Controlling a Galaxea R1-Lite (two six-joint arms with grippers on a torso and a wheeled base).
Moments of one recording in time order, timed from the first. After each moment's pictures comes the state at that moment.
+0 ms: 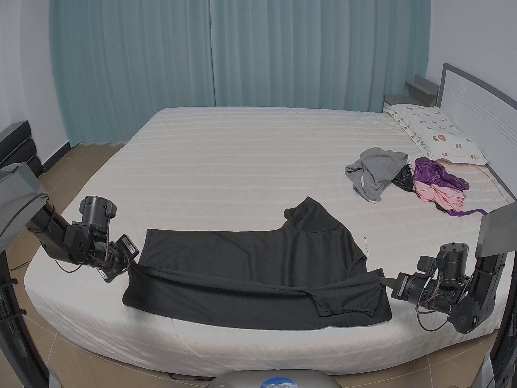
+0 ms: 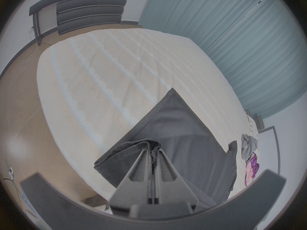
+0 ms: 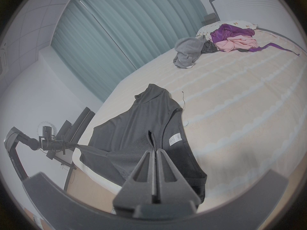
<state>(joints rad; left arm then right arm) 0.00 2.09 -0.88 -0.29 -0.01 -0.80 0.15 2.19 -0.21 -1.43 0.25 0.48</state>
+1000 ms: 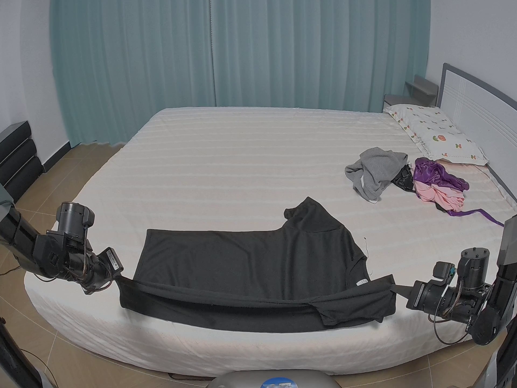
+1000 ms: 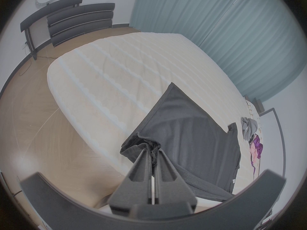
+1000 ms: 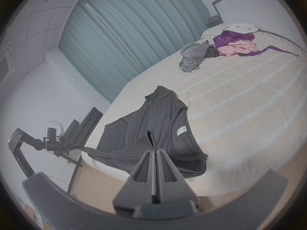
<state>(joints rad) 0.03 1.86 -0.67 -0.24 -0.03 -0.65 0.15 2.03 -0.02 -1.49 0.31 0.48</state>
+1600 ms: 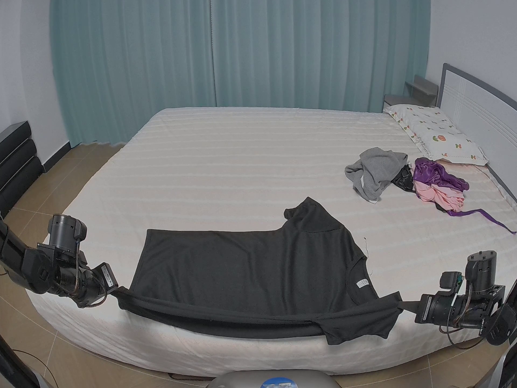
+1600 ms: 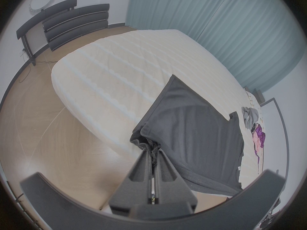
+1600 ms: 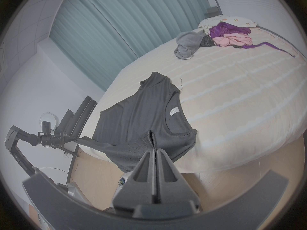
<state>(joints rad) 0.03 1.77 -0.55 -0.24 -0.04 -0.58 0.16 1.81 -0.02 -1.11 0.30 0.42</state>
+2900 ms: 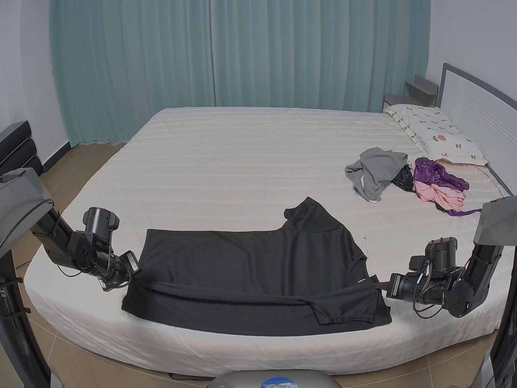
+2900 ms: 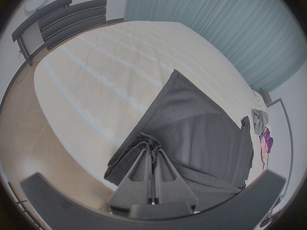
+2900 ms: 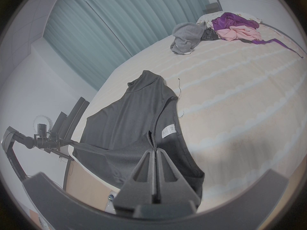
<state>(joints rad) 0.01 2.12 -0.85 -0.25 -0.02 -0.60 0.13 2.19 -0.38 -1.10 0.29 0.41</state>
